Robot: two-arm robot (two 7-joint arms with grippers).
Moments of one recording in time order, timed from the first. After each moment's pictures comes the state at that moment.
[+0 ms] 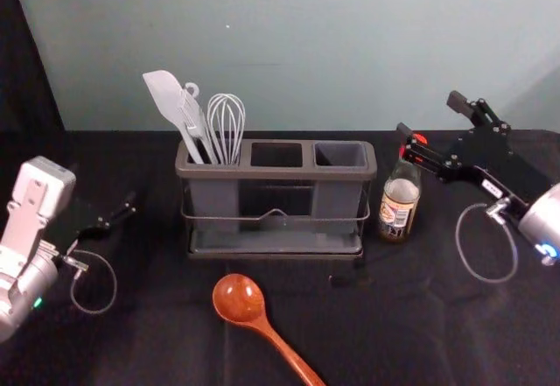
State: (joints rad) left arm -0.20 0.60 0.45 -1.41 -0.25 -0.12 0.03; right arm 0.12 0.51 -0.17 -1.70 0.40 -0.04 0.38
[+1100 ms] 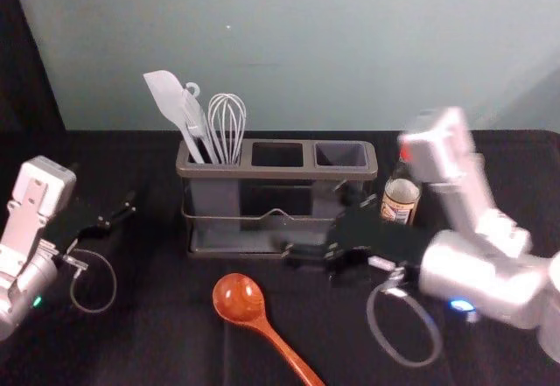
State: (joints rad) left arm -0.20 0.60 0.45 -1.41 -0.25 -0.12 0.03; right arm 0.16 0.58 -0.42 -1.92 0.39 0.34 0.43
